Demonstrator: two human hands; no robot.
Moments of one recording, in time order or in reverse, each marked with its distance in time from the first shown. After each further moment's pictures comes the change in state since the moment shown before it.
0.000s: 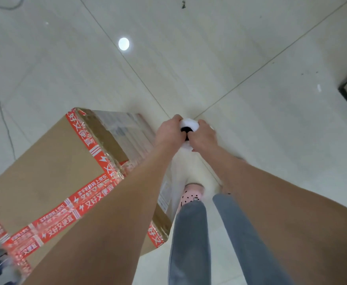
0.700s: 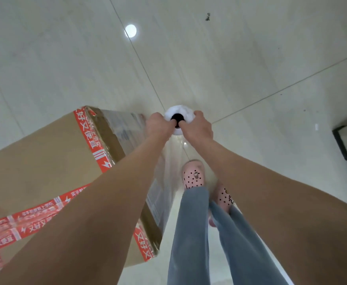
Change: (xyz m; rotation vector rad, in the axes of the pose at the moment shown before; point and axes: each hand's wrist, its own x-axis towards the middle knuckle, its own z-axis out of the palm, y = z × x) left_hand 0.048 -0.024 -0.053 -0.551 0.045 -0.403; right_hand 0.021 -0.082 0.007 -0.172 -0.013 -0.131
